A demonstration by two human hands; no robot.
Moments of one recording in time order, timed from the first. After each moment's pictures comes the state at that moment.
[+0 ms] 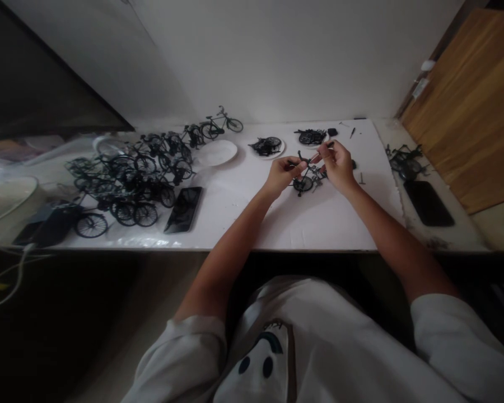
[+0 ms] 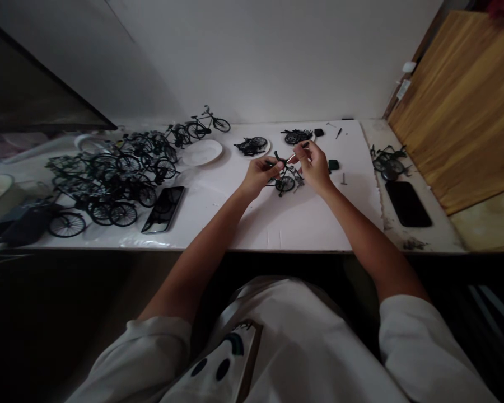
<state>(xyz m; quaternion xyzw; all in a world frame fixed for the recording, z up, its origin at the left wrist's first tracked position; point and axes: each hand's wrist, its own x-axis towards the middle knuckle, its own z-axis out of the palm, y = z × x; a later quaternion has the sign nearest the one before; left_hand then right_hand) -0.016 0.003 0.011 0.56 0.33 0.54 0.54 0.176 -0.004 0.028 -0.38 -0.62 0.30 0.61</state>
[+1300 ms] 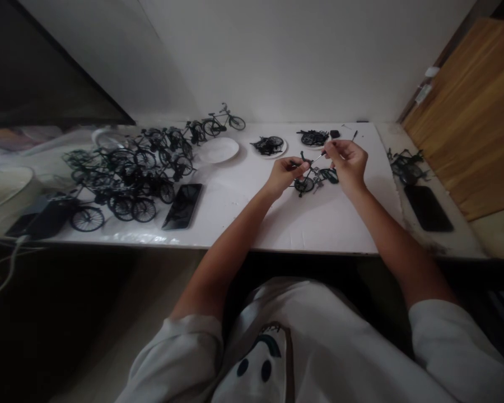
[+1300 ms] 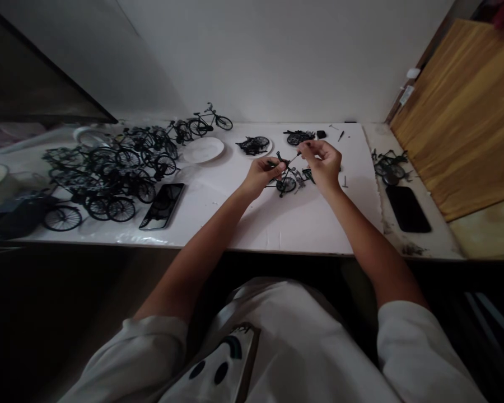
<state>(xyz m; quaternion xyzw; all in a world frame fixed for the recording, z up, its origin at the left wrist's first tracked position) -0.015 -0.003 0.018 0.54 0.33 0.53 0.57 0.184 -0.007 0.040 -0.42 -0.57 0.26 0.66</state>
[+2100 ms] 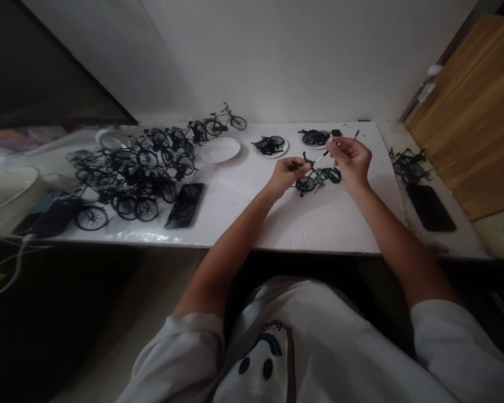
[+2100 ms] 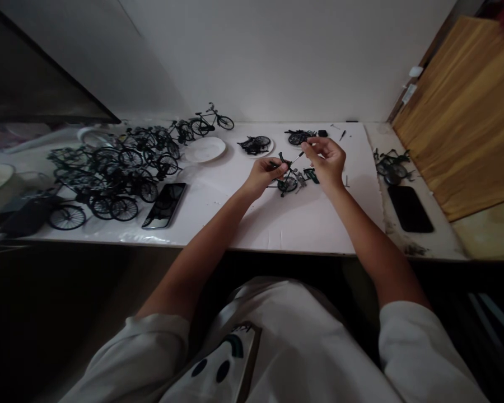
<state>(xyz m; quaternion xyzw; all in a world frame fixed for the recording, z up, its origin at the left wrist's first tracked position) -0.014 -0.005 0.019 0.54 0.33 0.52 0.58 0.187 0.001 0.038 -0.40 -0.53 0.26 0.70</state>
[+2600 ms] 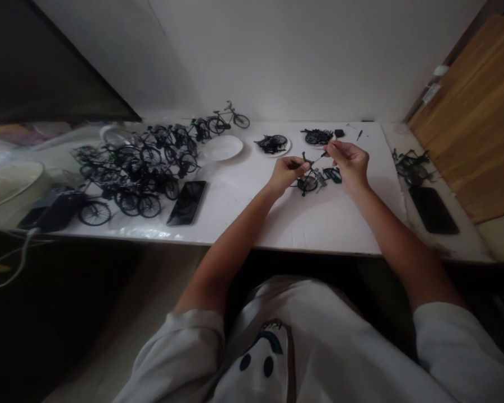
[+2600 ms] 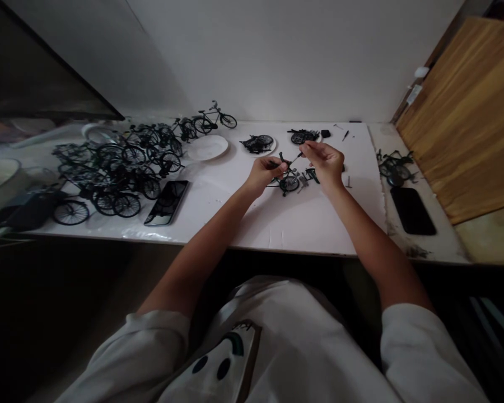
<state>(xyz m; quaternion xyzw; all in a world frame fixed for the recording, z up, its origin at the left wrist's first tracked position) -0.018 -0.001 0.018 0.54 0.35 0.54 0.55 0.182 0.004 0.031 -0.40 -0.53 0.32 0.68</state>
